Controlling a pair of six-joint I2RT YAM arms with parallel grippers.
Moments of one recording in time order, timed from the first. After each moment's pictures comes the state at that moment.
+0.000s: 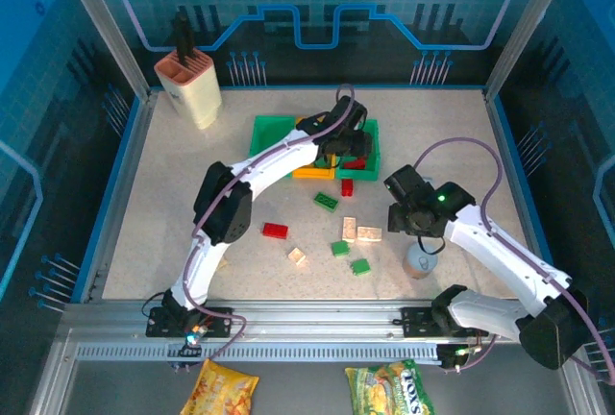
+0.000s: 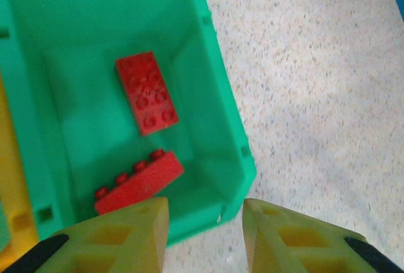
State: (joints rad) left arm -0.69 2.22 1.99 -0.61 0.03 -0.58; right arm 0.57 1.11 0.95 -1.15 0.28 0.70
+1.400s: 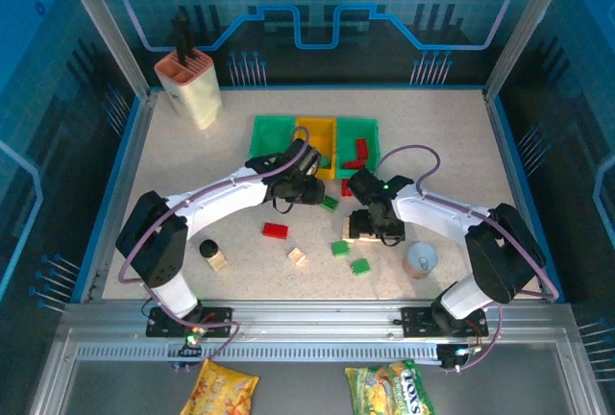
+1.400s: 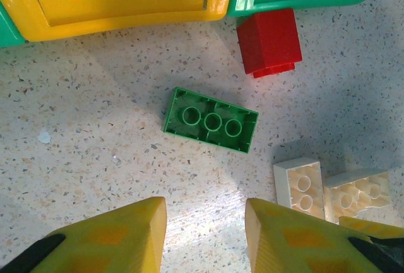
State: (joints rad) left arm -0.69 1.68 1.24 -0.59 0.03 -0.59; right arm 0.64 1.53 0.93 -0.88 0.07 0.74
